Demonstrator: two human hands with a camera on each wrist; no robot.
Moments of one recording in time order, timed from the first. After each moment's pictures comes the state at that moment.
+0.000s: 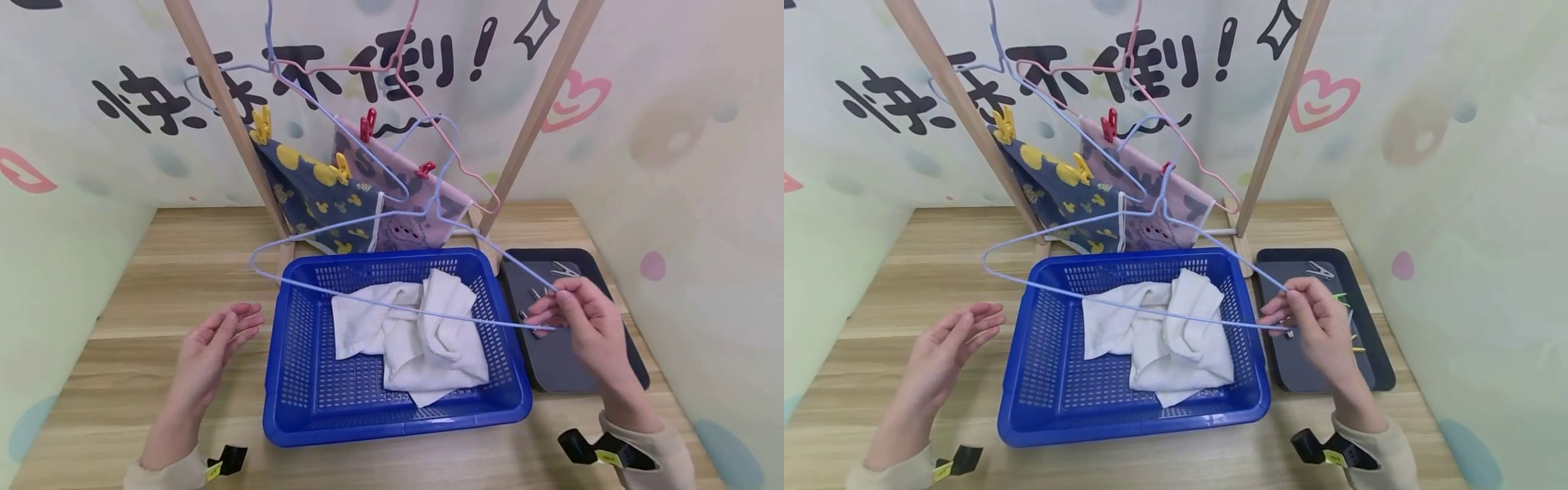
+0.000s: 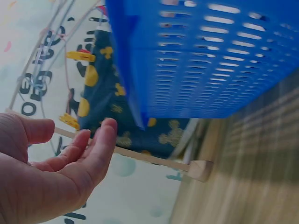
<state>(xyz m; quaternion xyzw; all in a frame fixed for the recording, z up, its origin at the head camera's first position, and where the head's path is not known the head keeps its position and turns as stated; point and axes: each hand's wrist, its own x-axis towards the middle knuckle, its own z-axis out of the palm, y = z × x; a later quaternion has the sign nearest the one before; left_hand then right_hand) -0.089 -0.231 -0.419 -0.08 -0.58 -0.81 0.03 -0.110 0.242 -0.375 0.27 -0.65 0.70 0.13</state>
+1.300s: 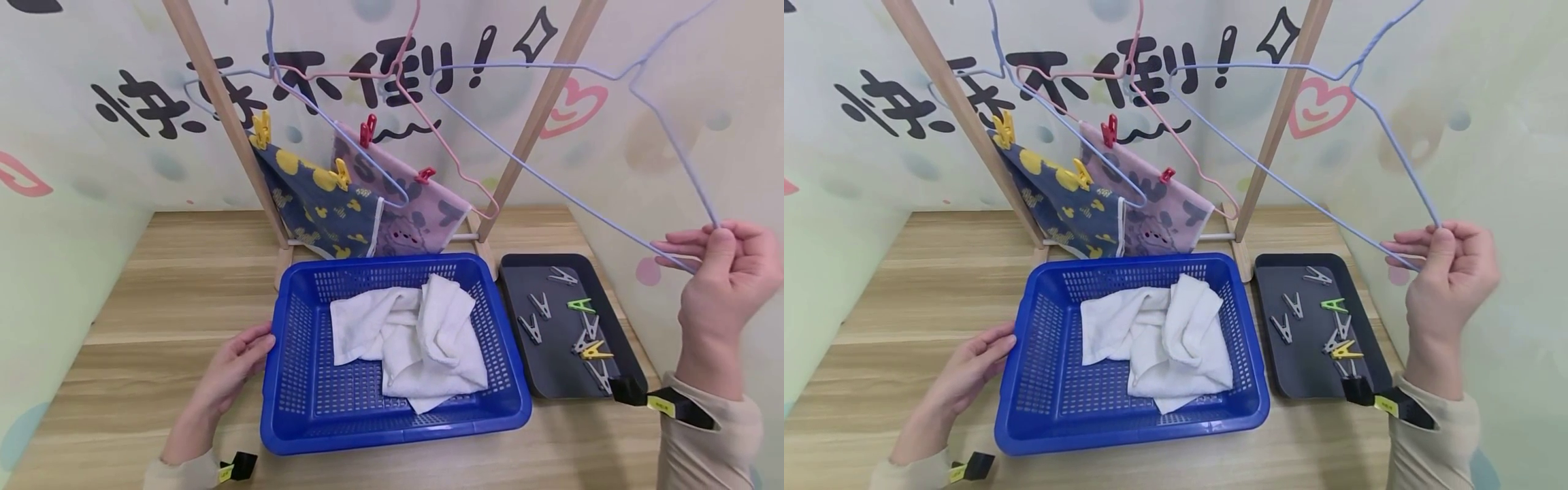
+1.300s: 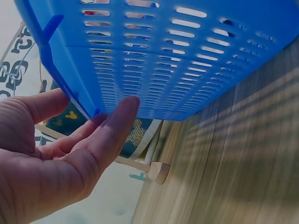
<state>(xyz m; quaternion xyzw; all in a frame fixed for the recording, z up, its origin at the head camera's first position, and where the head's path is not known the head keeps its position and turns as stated) -0.097 -0.228 -0.453 0.02 -0.68 -0.72 -0.13 -0.149 0.310 -0.311 0.06 -0.52 0.72 0.45</state>
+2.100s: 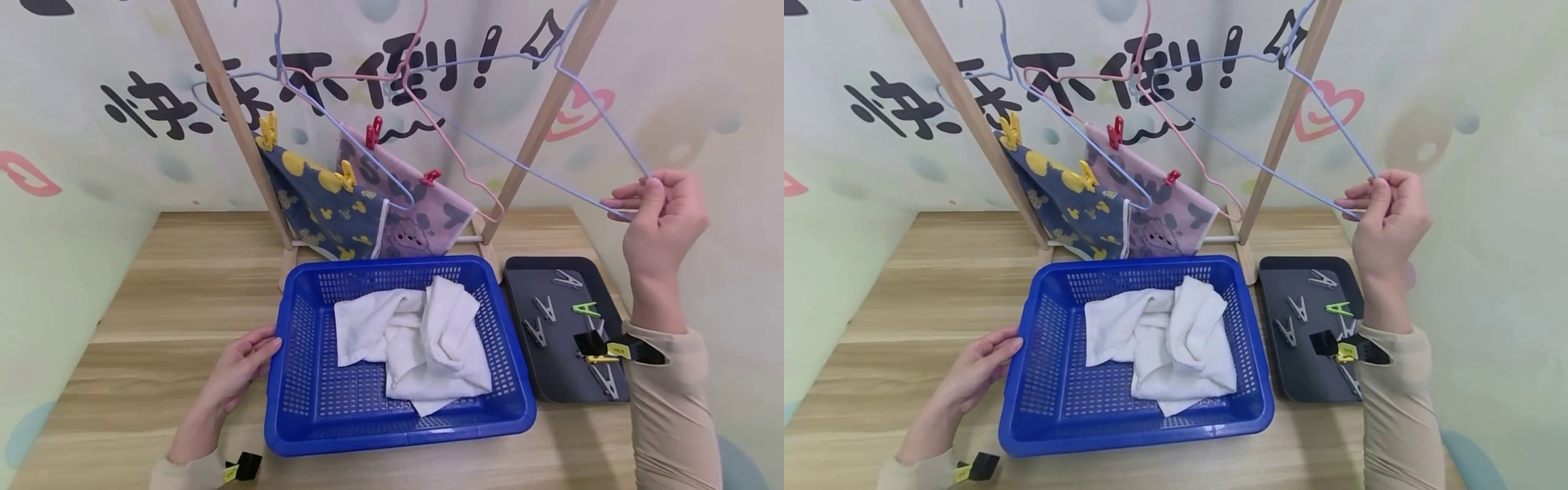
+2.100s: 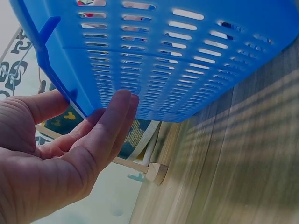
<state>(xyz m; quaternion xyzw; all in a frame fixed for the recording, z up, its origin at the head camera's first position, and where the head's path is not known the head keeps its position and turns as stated) -0.096 -0.227 -0.453 0.02 -0.68 -0.72 -0.15 -0.207 0.272 -0.296 0.01 -0.70 0.58 0.42</state>
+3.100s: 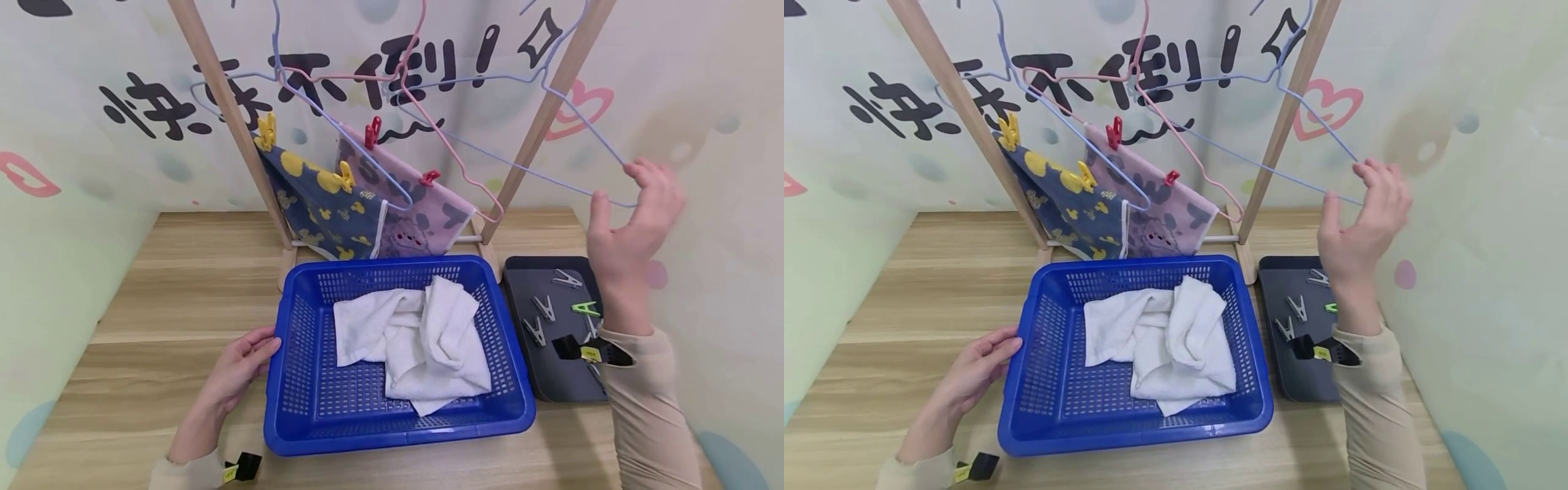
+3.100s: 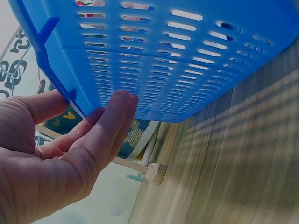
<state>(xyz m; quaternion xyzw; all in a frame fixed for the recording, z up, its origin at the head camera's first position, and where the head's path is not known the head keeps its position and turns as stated) -0.096 -0.225 -0.451 0.03 -0.68 -0.72 -0.15 -0.208 0.245 -0.309 0.05 -0.77 0.36 0.52</state>
